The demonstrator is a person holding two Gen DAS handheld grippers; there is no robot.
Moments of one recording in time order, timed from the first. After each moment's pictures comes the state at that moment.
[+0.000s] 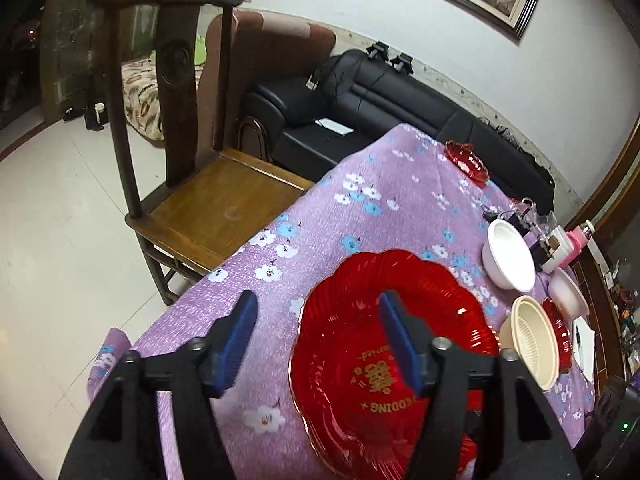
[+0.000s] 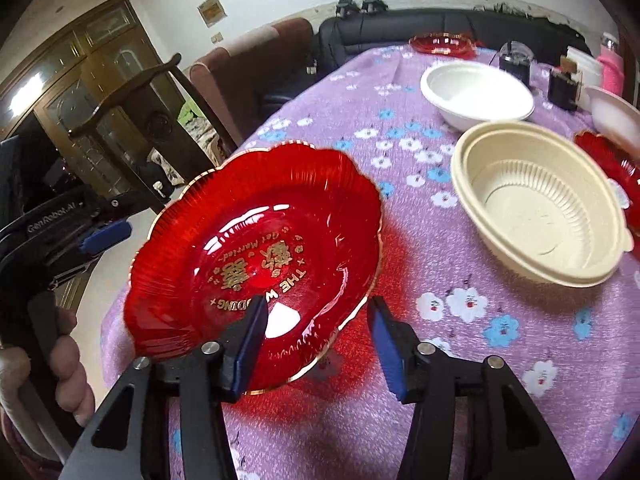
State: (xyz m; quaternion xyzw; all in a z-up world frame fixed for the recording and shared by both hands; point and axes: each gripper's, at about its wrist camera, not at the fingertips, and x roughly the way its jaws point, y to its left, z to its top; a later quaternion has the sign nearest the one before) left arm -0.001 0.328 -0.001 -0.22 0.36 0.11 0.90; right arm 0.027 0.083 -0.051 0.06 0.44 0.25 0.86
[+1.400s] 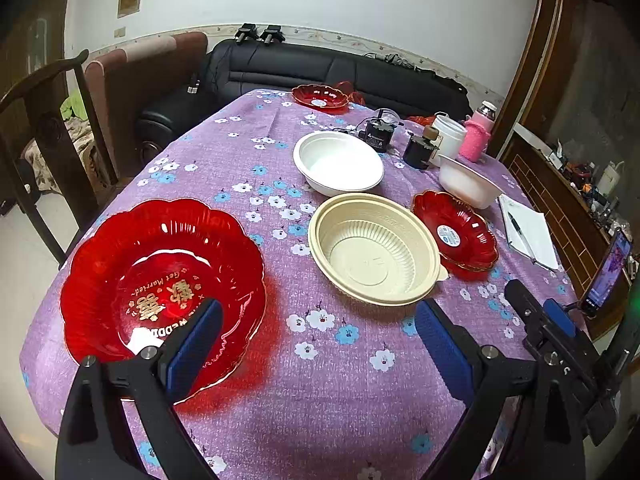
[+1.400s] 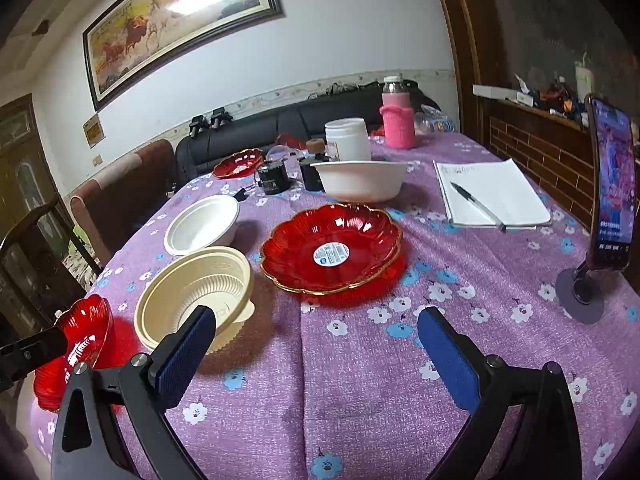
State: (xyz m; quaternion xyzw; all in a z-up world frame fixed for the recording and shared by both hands) left arm -0.003 0.104 0.021 -0.08 0.39 -0.03 0.92; right arm -0.008 -0.149 -0.009 0.12 0.30 -0.01 0.95
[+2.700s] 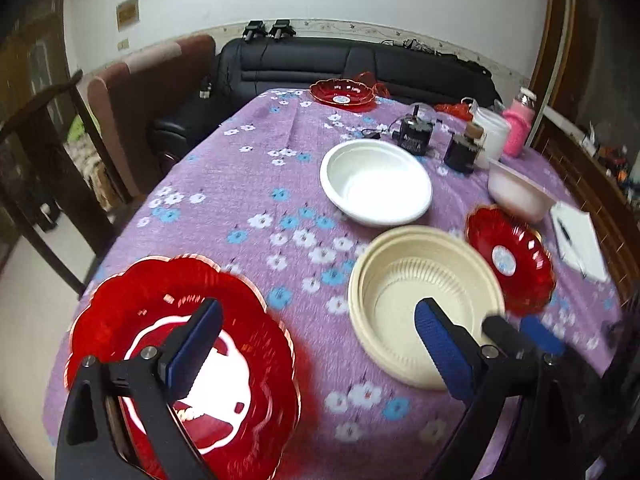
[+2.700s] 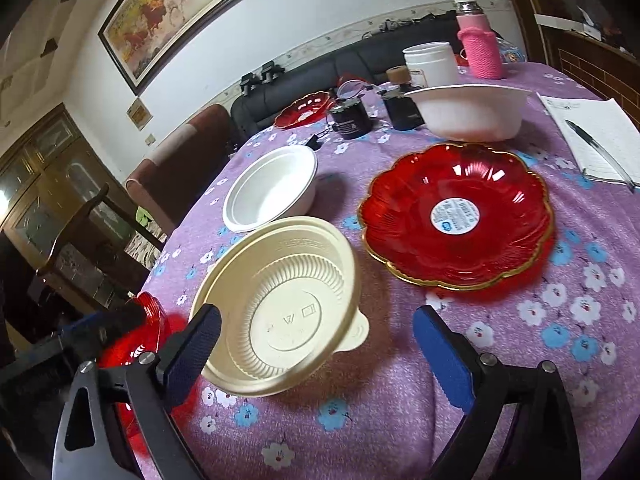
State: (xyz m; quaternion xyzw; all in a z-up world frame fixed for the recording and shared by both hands) left arm 0.085 0.116 0.015 -0.04 0.41 0.00 0.91; right arm 0.073 -0.101 -0.042 0.19 0.37 0.13 0.90
